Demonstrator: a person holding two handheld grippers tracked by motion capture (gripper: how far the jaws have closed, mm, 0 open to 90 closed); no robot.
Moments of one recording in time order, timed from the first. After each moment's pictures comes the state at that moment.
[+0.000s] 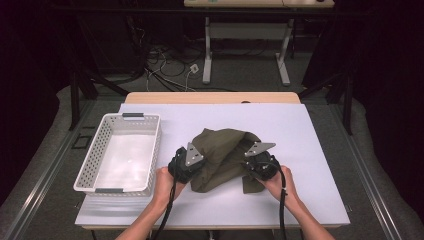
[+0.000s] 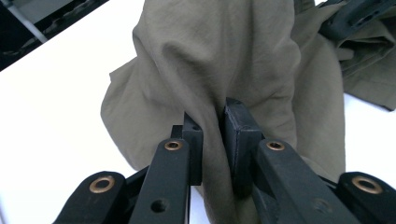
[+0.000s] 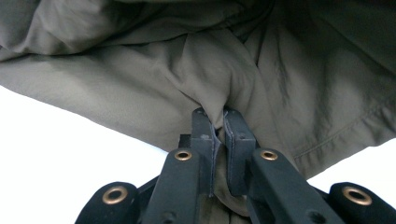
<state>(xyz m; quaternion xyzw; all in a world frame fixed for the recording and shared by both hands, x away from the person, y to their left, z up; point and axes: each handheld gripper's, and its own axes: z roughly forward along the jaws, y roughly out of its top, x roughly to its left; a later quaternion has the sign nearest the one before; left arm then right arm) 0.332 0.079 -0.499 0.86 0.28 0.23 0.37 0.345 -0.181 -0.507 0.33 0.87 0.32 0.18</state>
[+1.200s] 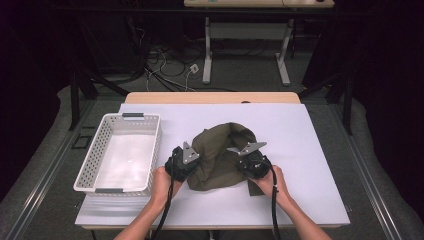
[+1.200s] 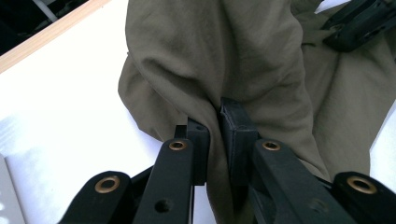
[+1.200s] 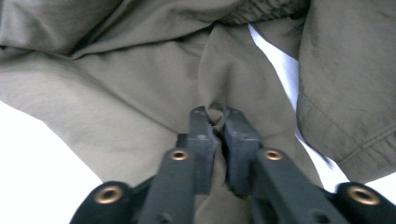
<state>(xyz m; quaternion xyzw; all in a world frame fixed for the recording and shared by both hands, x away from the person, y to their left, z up) 0.342 0.089 -0.511 0.85 0.31 0.23 0.35 0.364 -0.168 -0.535 0.34 0.87 0.31 0.15</state>
